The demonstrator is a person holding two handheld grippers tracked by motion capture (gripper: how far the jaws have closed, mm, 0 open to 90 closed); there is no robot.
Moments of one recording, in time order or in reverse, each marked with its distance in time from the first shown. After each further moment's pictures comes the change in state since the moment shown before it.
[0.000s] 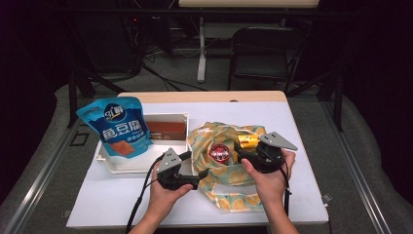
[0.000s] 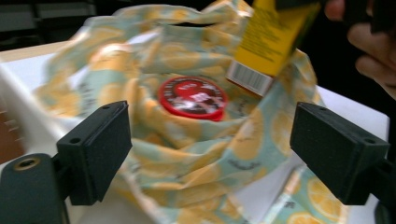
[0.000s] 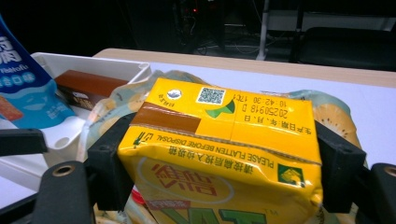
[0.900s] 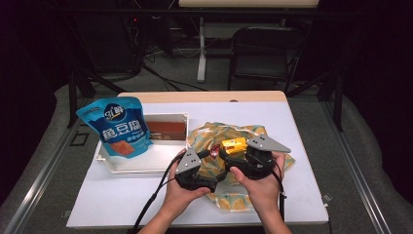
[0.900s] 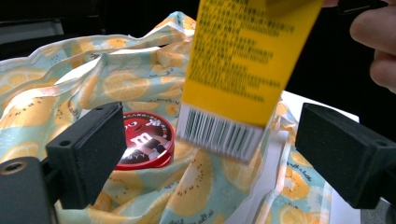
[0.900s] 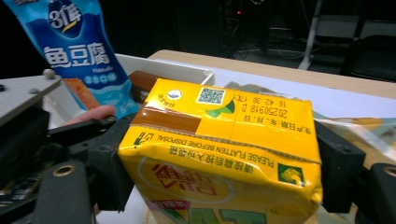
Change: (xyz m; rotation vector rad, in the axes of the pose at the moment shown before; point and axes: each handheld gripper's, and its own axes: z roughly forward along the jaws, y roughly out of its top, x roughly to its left) left arm -0.025 0.016 0.027 -0.040 -0.100 0.056; right arm 0.043 0.015 -0.021 0.001 0.170 -0.042
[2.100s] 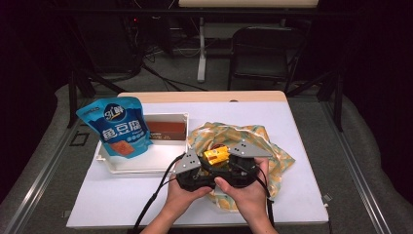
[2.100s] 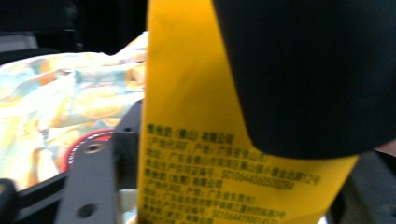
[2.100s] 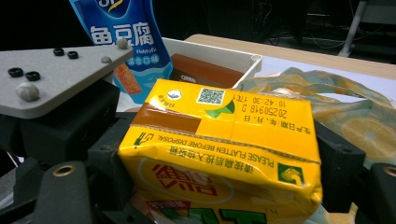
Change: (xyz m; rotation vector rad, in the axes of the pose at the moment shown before) left arm 0.000 0.001 -0.002 -0.048 -0.117 0.000; right arm 0.033 -0.006 0.009 0.063 0.109 -0.024
